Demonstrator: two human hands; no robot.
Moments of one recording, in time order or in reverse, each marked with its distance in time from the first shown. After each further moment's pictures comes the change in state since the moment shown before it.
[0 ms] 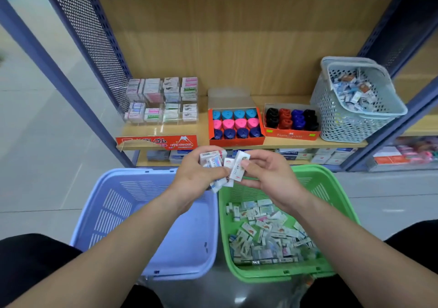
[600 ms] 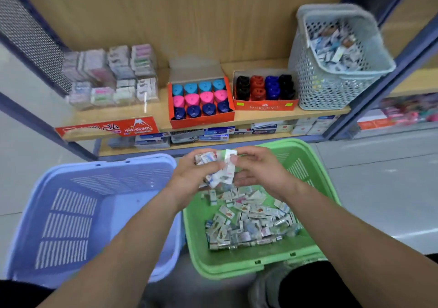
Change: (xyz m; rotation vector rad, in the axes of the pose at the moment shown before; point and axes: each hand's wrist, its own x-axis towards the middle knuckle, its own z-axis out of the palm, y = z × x) left_hand 0.052 -0.072 0.089 -0.056 -0.092 -0.262; right_hand 0.039 0.068 -0.102 -0.090 -0.028 0.217
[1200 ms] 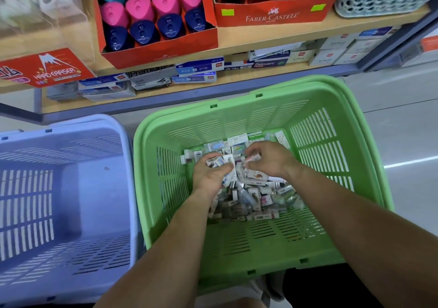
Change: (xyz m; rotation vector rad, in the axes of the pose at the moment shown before) left_hand 0.115 -0.190 0.059 0.057 0.242 -0.376; right_hand 0.110 0.197 -0.085 -0.861 -0.066 0.220
